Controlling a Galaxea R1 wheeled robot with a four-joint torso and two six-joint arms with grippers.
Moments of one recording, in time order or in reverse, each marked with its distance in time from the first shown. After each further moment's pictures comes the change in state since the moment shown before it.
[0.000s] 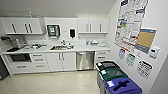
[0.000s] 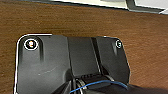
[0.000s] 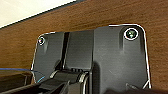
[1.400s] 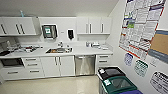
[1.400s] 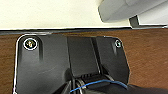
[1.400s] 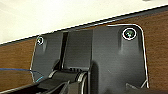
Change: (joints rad) left arm 0.001 0.003 0.000 0.000 0.001 0.000; right arm 0.000 -0.003 -0.005 0.000 0.000 0.000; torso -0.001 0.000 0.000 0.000
